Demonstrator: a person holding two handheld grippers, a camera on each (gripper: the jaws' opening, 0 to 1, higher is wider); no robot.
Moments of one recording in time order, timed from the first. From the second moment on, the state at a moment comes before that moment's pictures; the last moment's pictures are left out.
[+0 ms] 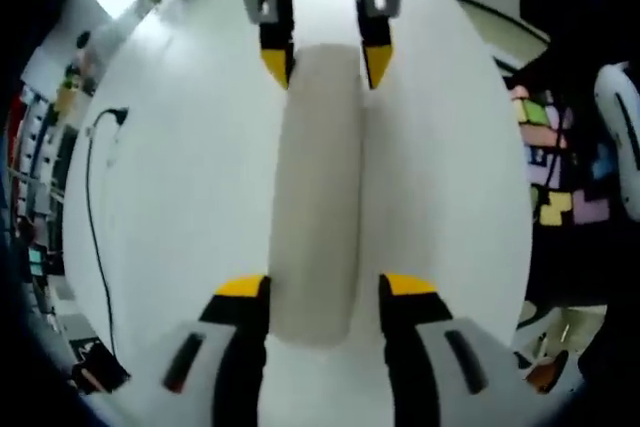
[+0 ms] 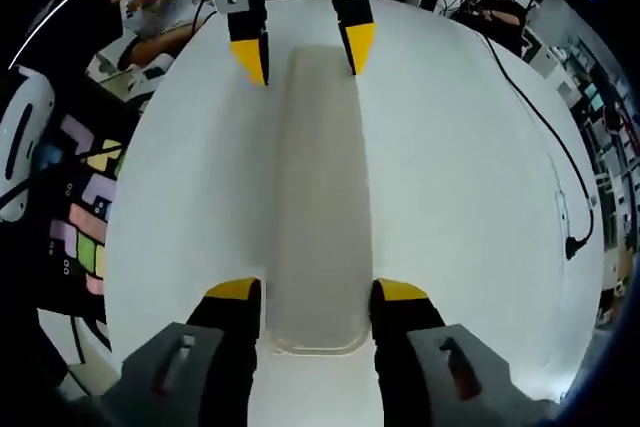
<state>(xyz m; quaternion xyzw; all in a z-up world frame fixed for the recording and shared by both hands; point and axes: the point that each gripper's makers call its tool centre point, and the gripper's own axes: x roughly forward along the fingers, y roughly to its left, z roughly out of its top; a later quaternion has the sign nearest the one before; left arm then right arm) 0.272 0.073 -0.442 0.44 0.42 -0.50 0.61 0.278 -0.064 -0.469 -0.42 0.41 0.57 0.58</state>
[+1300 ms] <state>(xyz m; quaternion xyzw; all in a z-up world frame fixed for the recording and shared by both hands) 0.277 0.087 -0.470 0.37 0.43 -0.53 0.63 0.277 -0.064 -0.472 -0.43 0.44 0.55 0.56</state>
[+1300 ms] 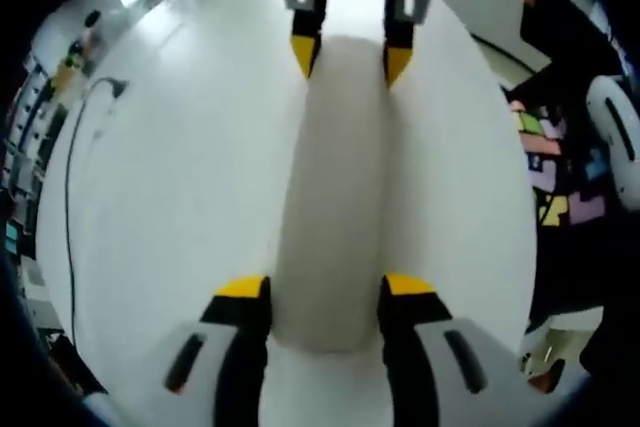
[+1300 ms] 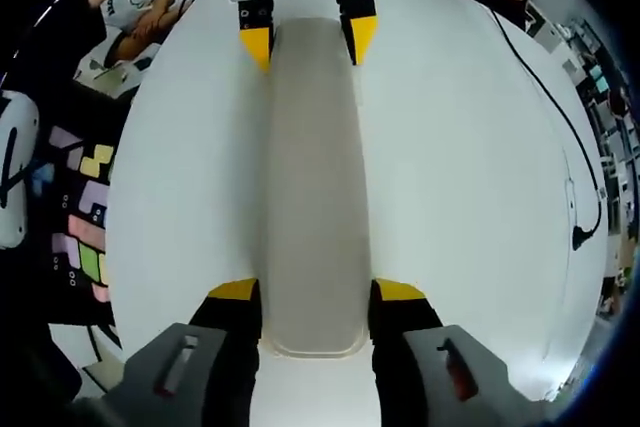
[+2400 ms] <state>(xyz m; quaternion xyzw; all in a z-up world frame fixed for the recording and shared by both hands) 0.306 0.056 -0.454 0.43 0.43 -0.54 0.59 0.303 -0.094 -0.460 -0.42 0.43 0.55 0.58</state>
